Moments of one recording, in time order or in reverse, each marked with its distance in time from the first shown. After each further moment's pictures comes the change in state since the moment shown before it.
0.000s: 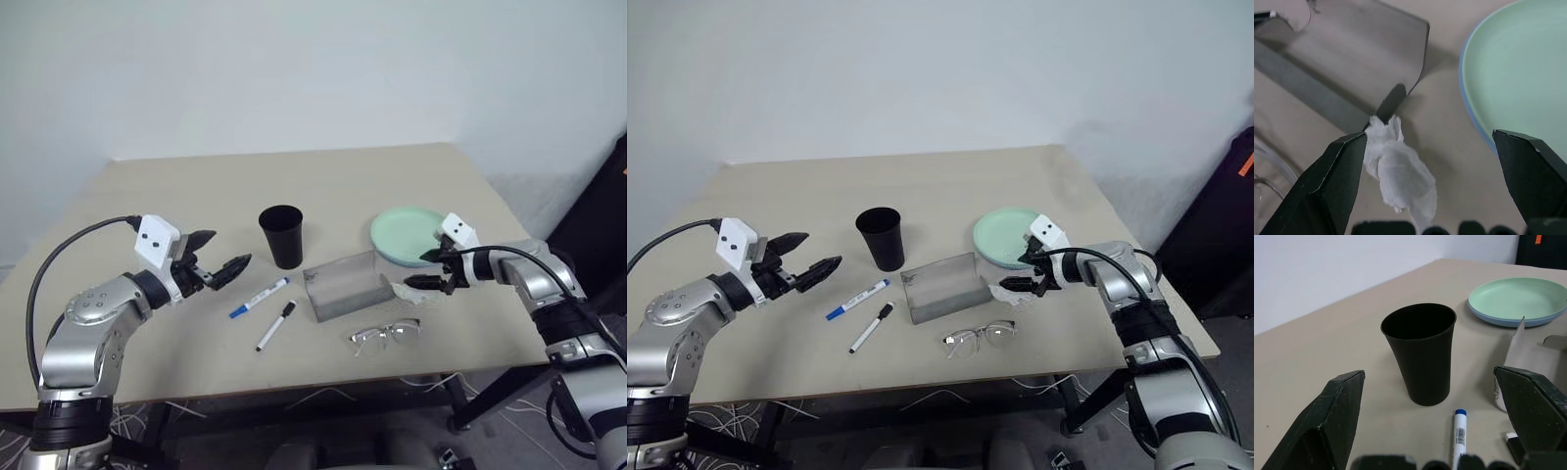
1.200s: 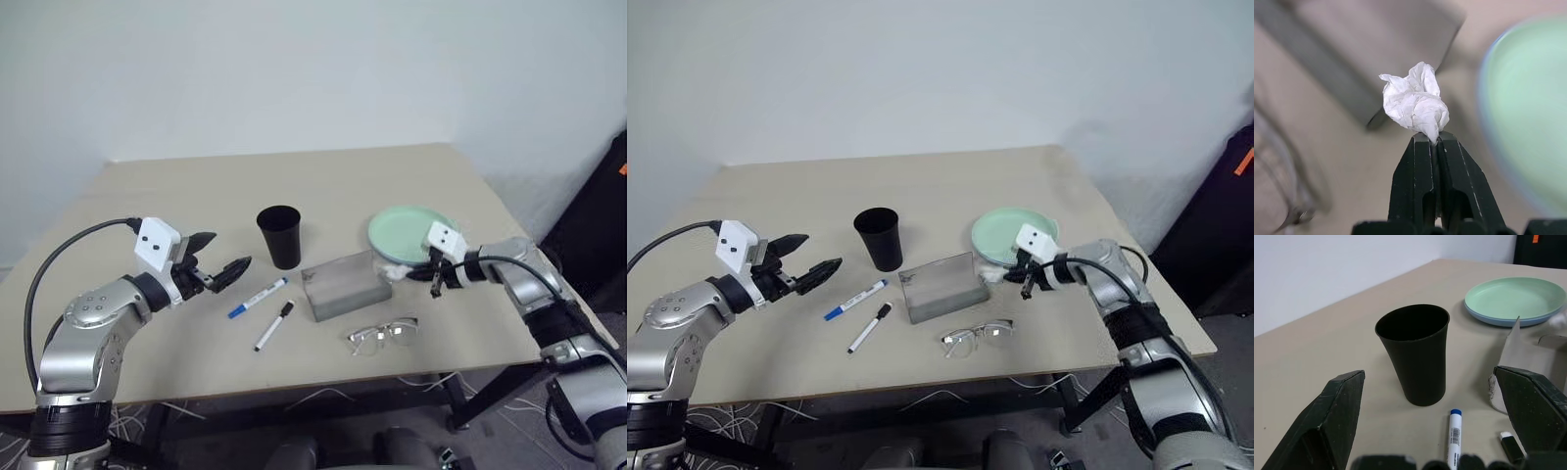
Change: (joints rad) left arm 0.008 0.000 0.004 -0.026 -0.001 0.009 0.007; right arm -0.087 0.015 0.008 0.017 -0.102 -0.162 0.030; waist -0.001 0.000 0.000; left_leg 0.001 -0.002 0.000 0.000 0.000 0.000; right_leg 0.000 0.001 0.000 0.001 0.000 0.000
